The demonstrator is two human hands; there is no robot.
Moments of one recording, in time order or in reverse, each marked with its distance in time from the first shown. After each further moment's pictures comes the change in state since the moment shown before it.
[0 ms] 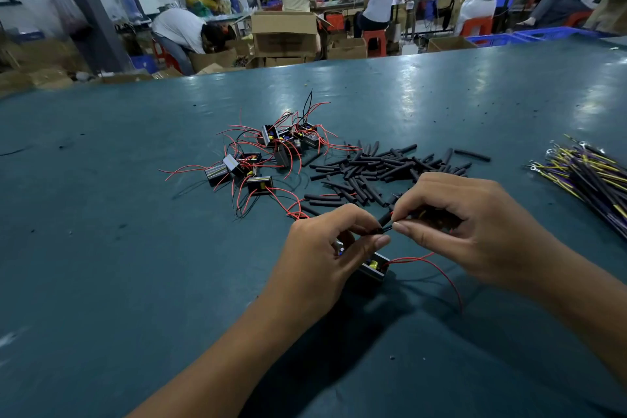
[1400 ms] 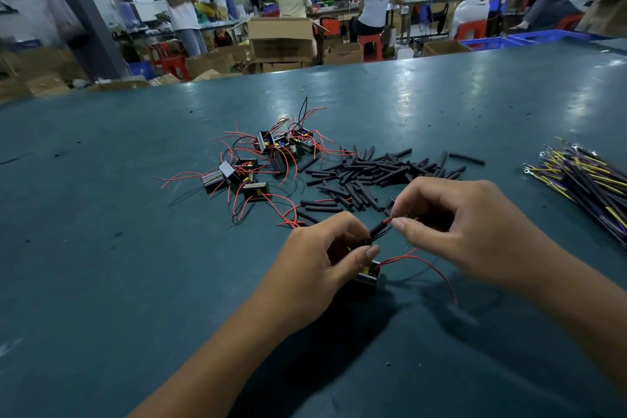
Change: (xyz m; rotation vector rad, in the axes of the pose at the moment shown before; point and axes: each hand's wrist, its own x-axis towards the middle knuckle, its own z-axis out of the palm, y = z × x) left_hand 0.001 0.002 -0.009 -0.038 -0.200 -0.136; right_hand -0.003 -0.003 -0.001 0.143 0.042 0.271
